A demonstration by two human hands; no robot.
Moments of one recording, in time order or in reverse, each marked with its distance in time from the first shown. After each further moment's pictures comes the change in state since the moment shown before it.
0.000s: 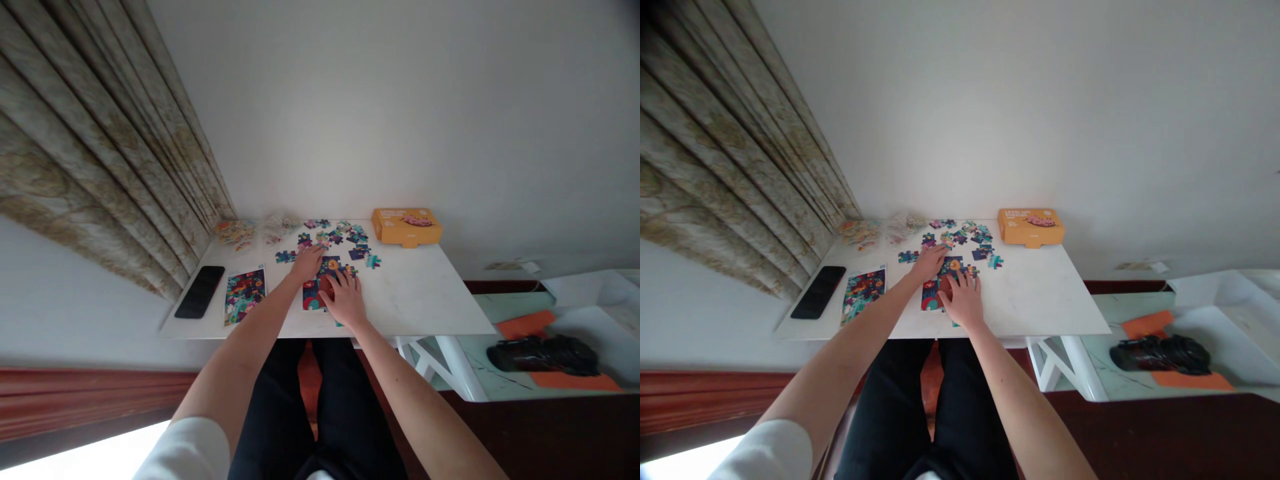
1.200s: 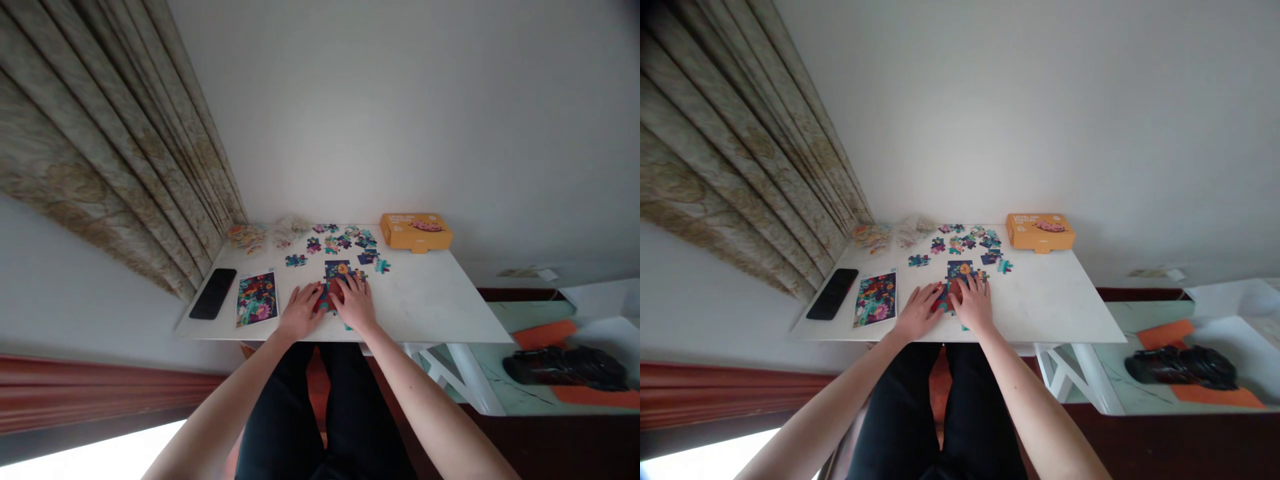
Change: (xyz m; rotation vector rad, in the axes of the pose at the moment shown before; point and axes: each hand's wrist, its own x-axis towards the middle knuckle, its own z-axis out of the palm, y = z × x) left_hand -0.151 0.021 -0.006 -0.060 0.022 -0.003; right_hand 0.002 0.003 0.010 -0.011 0.044 0.012
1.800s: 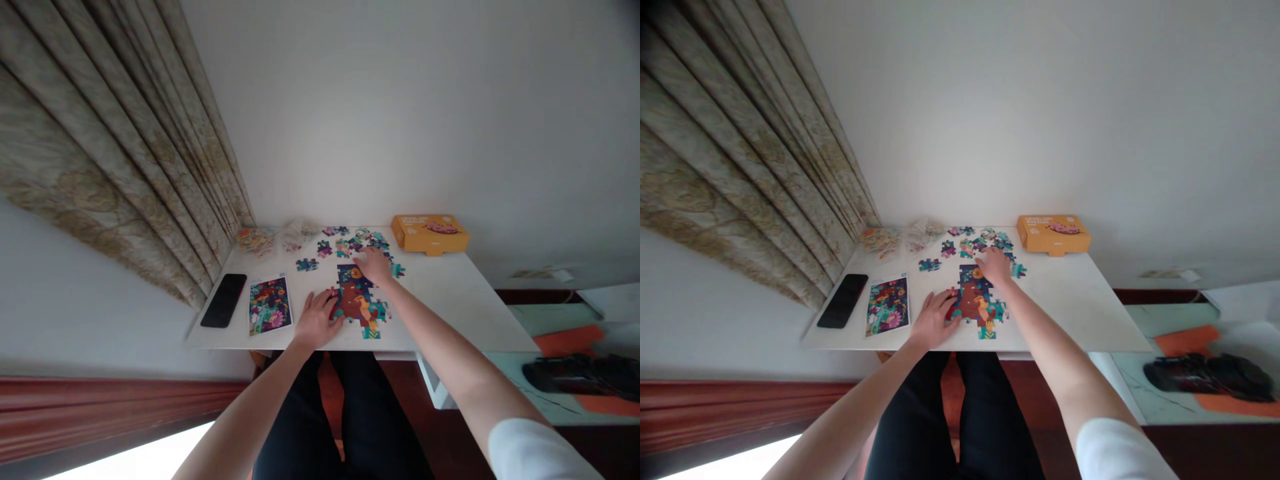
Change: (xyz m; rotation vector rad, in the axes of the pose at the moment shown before) left_hand 0.002 0.006 0.000 -0.102 0.049 -0.018; right_hand 0.123 0.041 -0.019 0.022 0.024 0.145
